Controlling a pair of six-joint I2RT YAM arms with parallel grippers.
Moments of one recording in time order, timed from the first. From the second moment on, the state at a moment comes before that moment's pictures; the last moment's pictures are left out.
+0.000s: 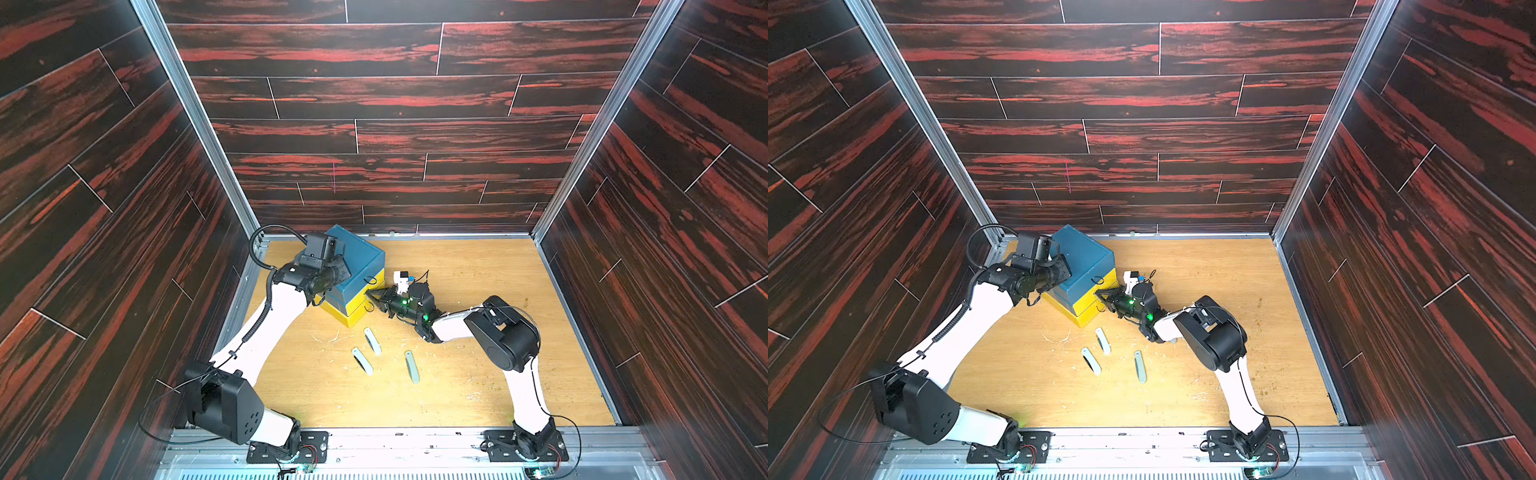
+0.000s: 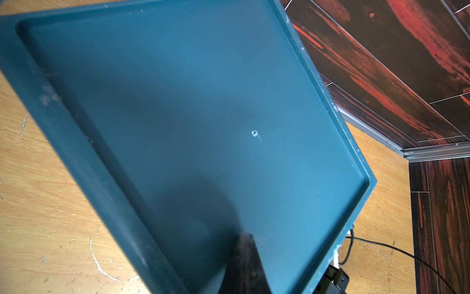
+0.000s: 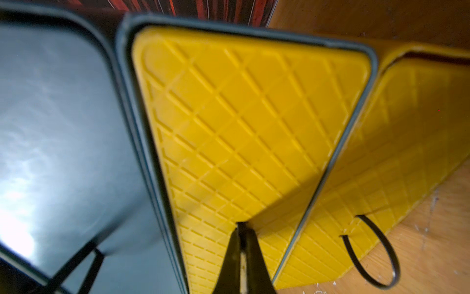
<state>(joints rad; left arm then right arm) -0.31 1.47 1.37 -0.67 -0.06 -0.71 0.74 2.15 1.09 0.95 -0.36 1.44</state>
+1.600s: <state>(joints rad) -0.31 1.49 1.38 -0.67 -0.06 -0.72 0.69 1.84 0.76 0.81 -0.41 1.32</state>
